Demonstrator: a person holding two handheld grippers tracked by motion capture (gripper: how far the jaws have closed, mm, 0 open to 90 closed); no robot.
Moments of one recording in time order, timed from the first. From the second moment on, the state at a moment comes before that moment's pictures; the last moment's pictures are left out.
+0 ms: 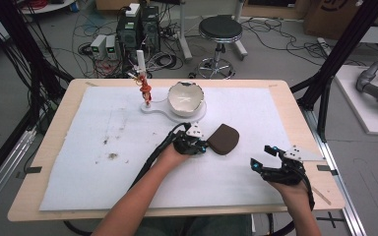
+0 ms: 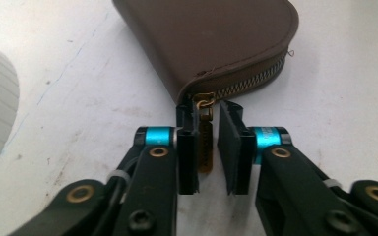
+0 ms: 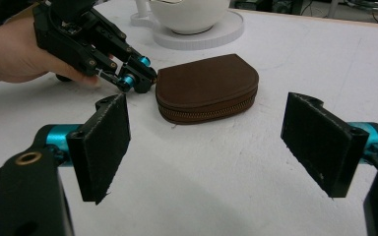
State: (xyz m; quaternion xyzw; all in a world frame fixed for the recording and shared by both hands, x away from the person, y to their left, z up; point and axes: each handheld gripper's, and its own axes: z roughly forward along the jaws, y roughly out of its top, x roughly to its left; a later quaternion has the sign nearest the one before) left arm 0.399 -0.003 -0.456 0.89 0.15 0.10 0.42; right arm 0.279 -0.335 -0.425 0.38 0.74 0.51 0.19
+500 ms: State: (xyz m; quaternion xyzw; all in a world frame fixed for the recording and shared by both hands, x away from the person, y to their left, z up) left arm 0.398 -0.001 -0.455 0.89 0.15 0.10 0.42; right arm 0.279 -0.336 -0.426 0.38 0.74 0.51 0.19
